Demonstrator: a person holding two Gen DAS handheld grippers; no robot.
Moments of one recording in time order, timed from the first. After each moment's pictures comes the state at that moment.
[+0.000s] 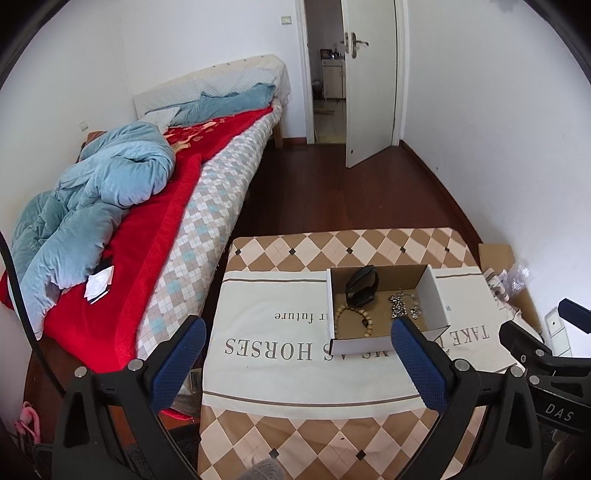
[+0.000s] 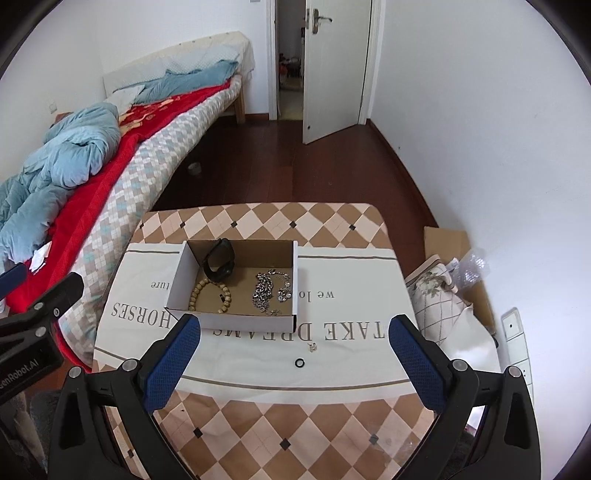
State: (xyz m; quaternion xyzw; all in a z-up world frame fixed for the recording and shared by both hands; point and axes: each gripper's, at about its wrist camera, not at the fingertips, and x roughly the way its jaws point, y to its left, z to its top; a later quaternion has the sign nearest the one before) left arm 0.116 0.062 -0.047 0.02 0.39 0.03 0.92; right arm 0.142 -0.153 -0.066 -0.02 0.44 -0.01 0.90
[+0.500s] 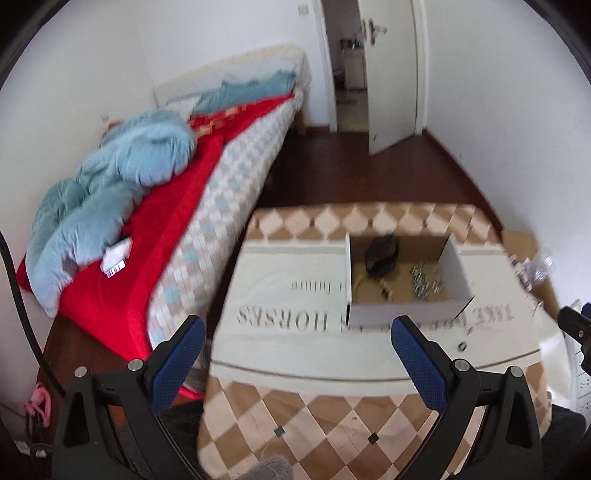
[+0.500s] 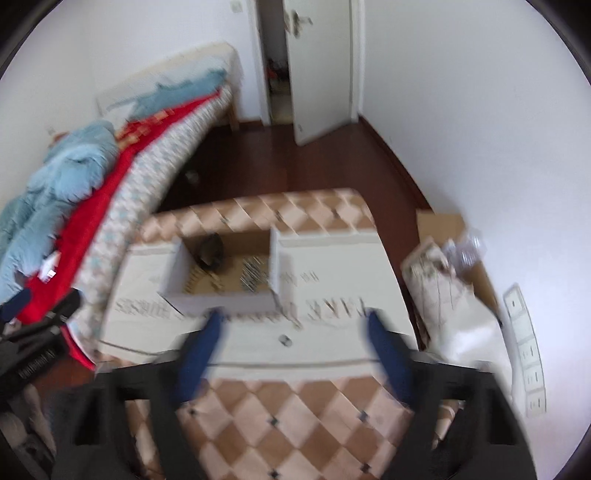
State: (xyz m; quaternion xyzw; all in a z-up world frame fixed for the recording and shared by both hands) left arm 0.102 0.050 -0.097 0.03 0.42 0.09 0.90; right arm 0.115 -0.210 -0.094 0.03 0.47 -0.02 0.88
